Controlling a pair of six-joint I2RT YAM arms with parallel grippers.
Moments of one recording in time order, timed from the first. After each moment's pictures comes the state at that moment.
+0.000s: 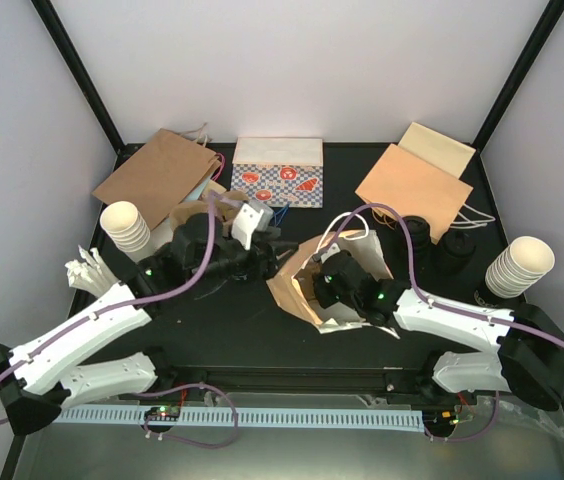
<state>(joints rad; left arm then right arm) -0.90 0.98 0.97 -0.29 0.14 -0.32 0.94 1.24 0.64 -0.17 0.23 0.32</state>
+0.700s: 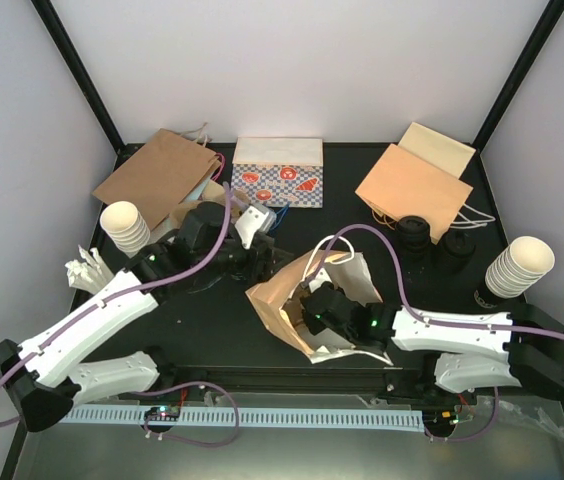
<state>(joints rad) -0.75 1.06 1.06 -0.53 0.27 -0.29 1.20 1.21 0.59 -0.16 0.38 0.46</state>
